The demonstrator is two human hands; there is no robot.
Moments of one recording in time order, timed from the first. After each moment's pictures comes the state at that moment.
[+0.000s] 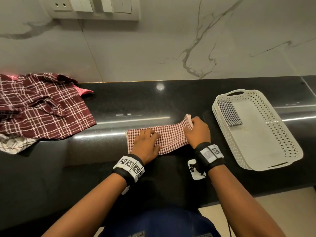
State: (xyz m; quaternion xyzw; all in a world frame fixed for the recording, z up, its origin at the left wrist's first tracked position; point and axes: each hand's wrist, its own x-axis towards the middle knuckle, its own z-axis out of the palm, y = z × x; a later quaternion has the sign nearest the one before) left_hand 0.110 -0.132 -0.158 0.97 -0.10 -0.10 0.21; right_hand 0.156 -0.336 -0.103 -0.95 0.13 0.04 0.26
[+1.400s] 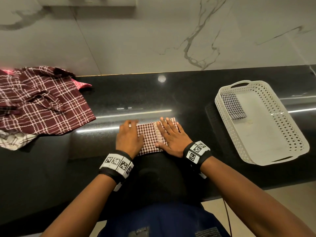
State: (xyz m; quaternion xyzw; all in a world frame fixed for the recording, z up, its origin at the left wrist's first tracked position) left_hand 0.105 -0.089 -0.139 0.96 0.09 -0.08 0.23; right_hand 0.140 -0.304 -0.168 -0.93 -0.28 0.22 0.02
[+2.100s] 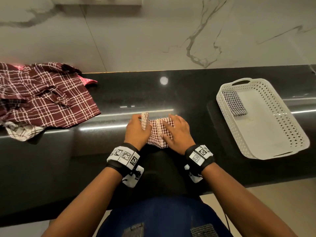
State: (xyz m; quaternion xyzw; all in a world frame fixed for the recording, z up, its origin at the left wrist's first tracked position) left_hand 0.102 -0.108 -0.115 0.87 0.17 -0.04 0.46; right_hand 0.114 -0.299 -0.149 -0.96 -0.20 0.08 0.15
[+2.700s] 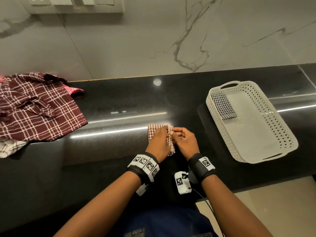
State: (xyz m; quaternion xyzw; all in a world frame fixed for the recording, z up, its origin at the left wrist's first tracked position) left_hand 0.108 -0.204 -0.130 0.90 -0.03 -0.15 0.41; right_hand 0.114 -0.339 -0.152 -0.75 0.17 0.11 0.63
